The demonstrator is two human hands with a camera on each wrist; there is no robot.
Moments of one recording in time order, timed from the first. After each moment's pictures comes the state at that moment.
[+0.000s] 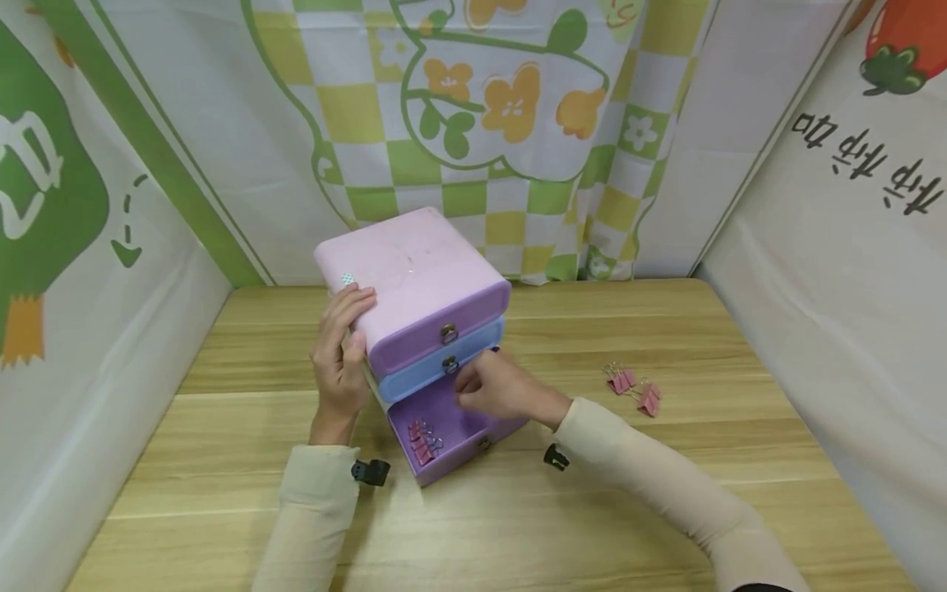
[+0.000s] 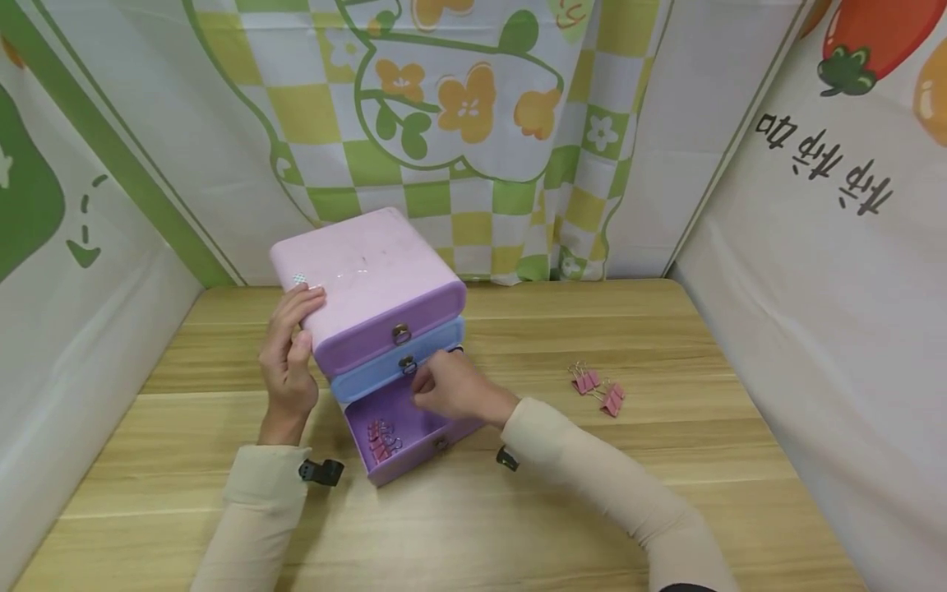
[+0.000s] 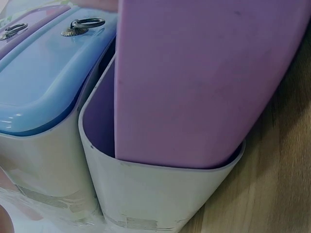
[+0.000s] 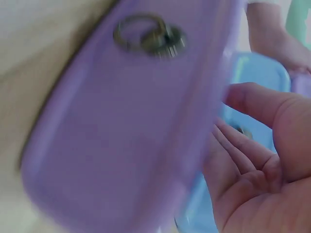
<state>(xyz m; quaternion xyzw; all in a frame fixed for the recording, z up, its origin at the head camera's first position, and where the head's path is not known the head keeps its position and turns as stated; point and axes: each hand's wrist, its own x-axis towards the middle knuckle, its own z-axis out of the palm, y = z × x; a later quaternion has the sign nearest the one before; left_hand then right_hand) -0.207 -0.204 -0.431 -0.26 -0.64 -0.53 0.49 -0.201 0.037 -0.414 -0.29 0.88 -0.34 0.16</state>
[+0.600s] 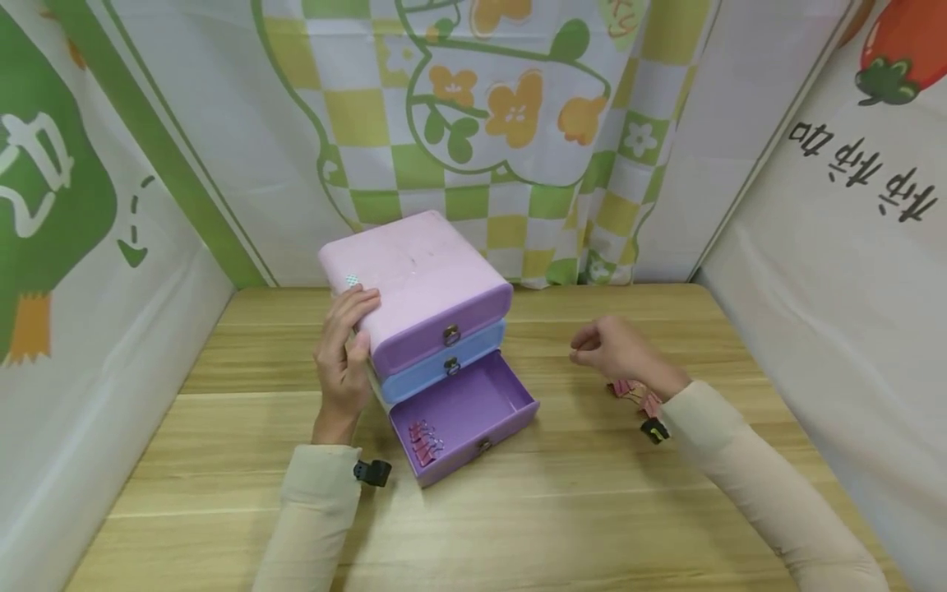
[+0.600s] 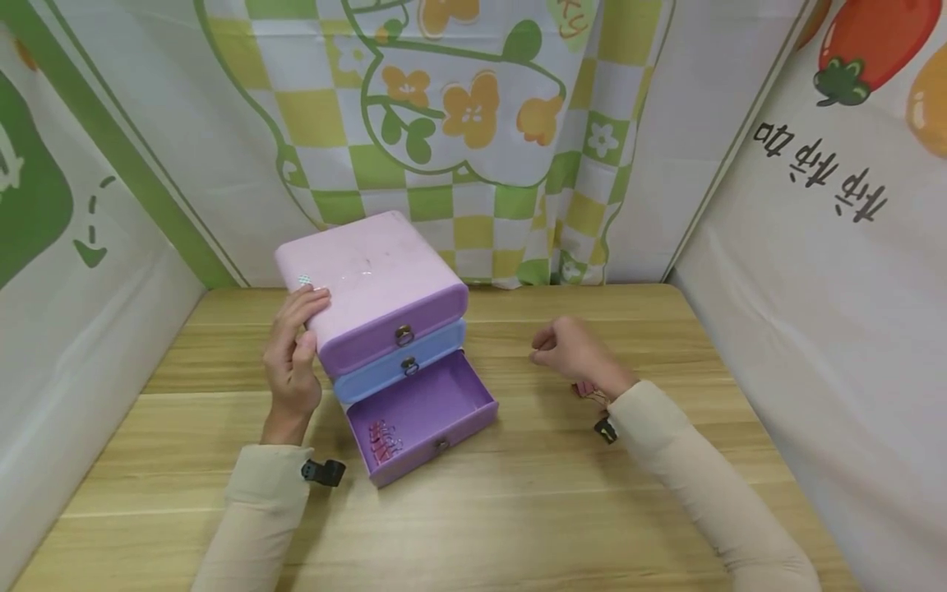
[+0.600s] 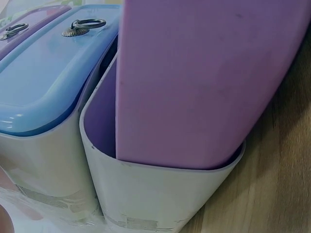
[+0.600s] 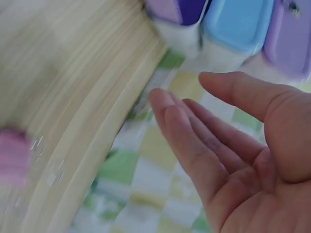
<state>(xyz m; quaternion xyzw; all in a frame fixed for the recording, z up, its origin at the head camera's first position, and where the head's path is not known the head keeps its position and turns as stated) -0.208 -0.210 -0.435 -0.26 -0.65 -0.53 0.48 -0.231 0.182 -0.382 -0.17 0.94 -0.29 0.12</state>
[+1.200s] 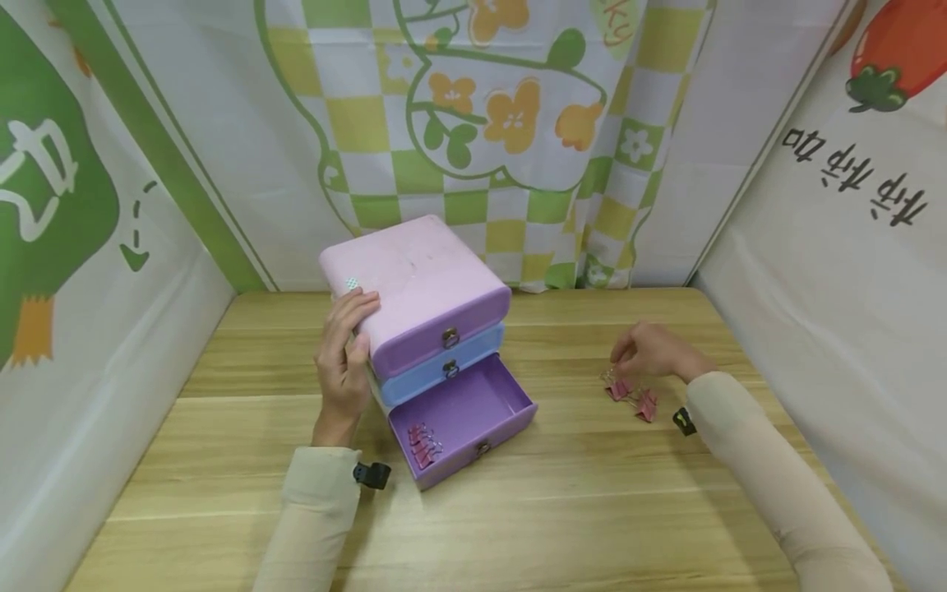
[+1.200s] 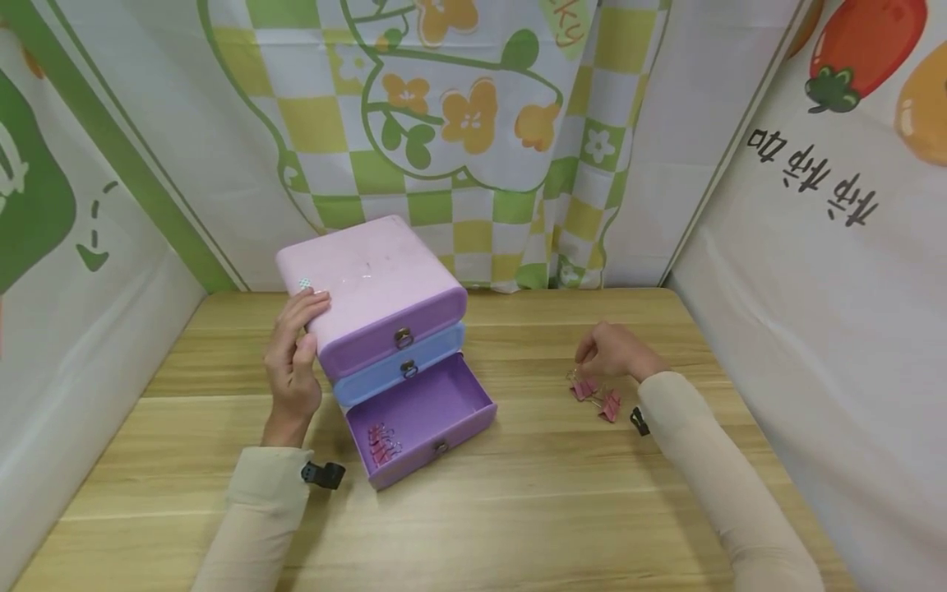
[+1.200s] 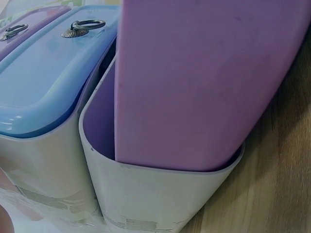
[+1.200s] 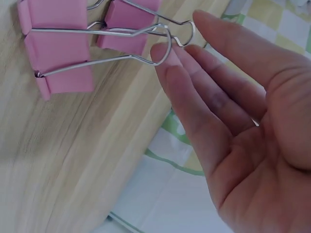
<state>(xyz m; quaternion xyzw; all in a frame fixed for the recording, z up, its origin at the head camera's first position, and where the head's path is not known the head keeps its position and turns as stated) -0.208 -0.207 -0.435 -0.26 -0.64 -0.53 0.49 -0.261 0.259 -0.404 -0.21 0.94 -0.20 0.16</state>
